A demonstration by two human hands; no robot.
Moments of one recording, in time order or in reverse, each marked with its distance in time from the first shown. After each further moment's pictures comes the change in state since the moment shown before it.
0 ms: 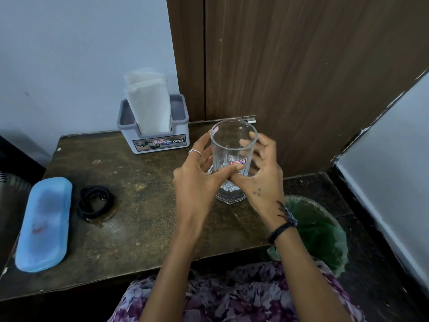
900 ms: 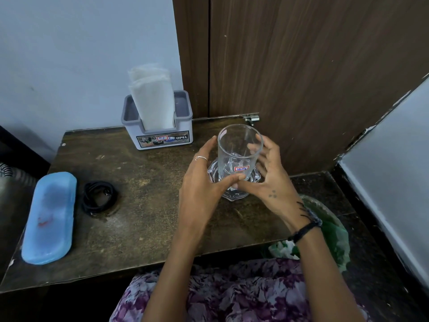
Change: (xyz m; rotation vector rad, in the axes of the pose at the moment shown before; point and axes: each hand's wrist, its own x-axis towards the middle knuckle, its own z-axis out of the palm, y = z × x) left_hand 0.001 -0.024 -0.005 0.312 -0.092 0.086; right_hand 0.002 0.009 -0.021 -0.034 -0.271 0.120
